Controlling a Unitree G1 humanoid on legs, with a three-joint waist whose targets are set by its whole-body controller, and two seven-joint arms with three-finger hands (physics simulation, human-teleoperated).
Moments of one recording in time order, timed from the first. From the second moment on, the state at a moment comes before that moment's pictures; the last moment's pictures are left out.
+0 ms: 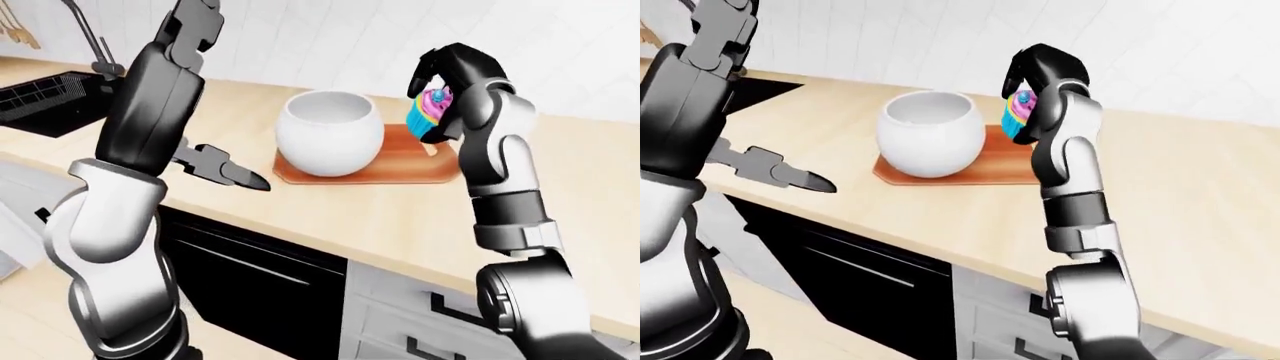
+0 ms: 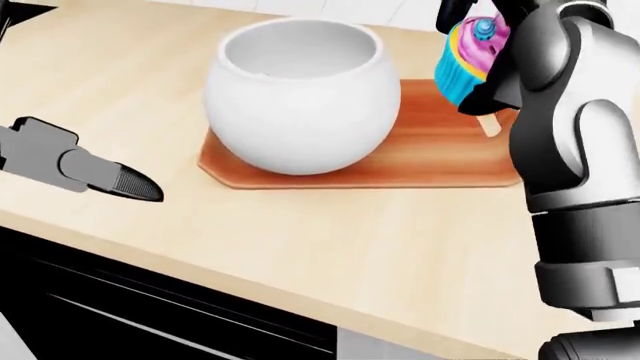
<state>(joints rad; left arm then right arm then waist) -0.62 0.29 0.13 -0.67 0.59 0.39 -0.56 -1.04 -0.32 -0.05 0.40 -1.07 0.34 0.43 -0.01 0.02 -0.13</state>
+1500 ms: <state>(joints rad) -0.50 0.24 0.12 -0.77 0.52 0.33 -0.55 -1.15 -0.24 0.03 1.20 -0.96 0.16 -0.32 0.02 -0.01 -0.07</state>
